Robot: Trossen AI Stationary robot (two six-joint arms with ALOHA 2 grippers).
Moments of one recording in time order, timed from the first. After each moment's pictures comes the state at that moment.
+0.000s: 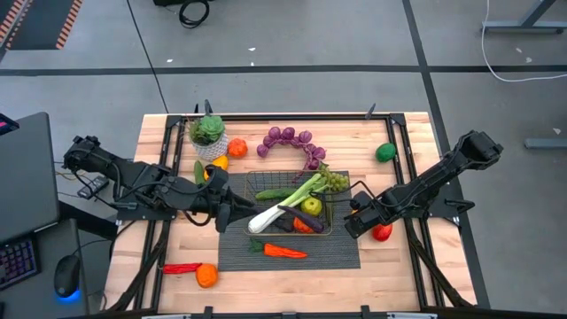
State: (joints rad) left arm -0.44 1.16 1.21 -0.39 -0.38 -1.04; right arm 0.45 1.32 0.60 -0.67 0.11 1.46
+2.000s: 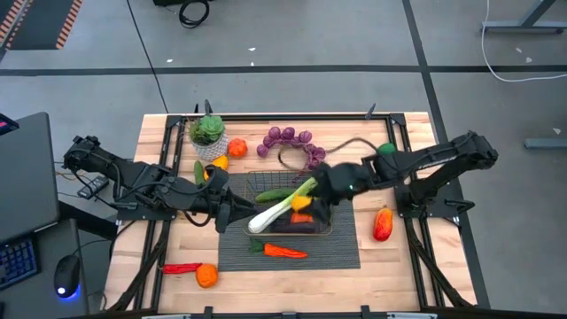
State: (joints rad) left arm -0.44 1.16 1.21 -0.39 -0.38 -1.02; right arm 0.23 1.40 1.27 -0.53 0.06 0.84
